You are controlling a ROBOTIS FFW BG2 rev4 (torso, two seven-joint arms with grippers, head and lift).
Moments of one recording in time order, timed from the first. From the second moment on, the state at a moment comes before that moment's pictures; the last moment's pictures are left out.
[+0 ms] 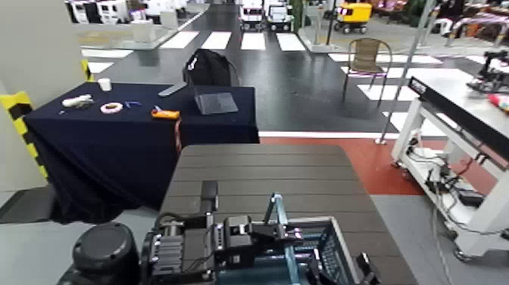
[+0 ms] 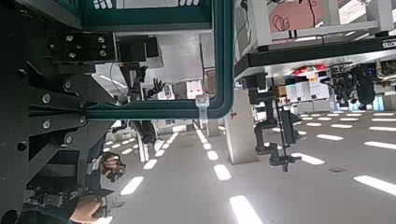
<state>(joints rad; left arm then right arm) -0.35 0.26 -0.31 -1.42 1.75 1.18 -0.14 0.34 -0.11 0.28 -1.65 -0.24 -0.44 -0.15</state>
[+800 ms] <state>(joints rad) -0.40 0.27 -0.33 -1.38 1.75 1.17 -0.12 0.33 -0.12 0.29 -1.65 -0.24 -0.44 -0.15</state>
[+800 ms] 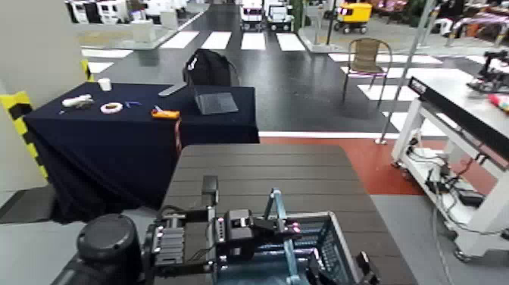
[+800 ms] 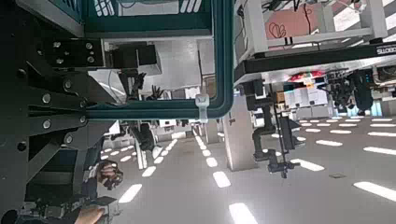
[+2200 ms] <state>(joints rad) -0.76 0.17 -0.56 -0.88 1.57 1.06 -0.44 0.32 -0.12 0.30 -1.64 -0.25 -0.46 -0.15</state>
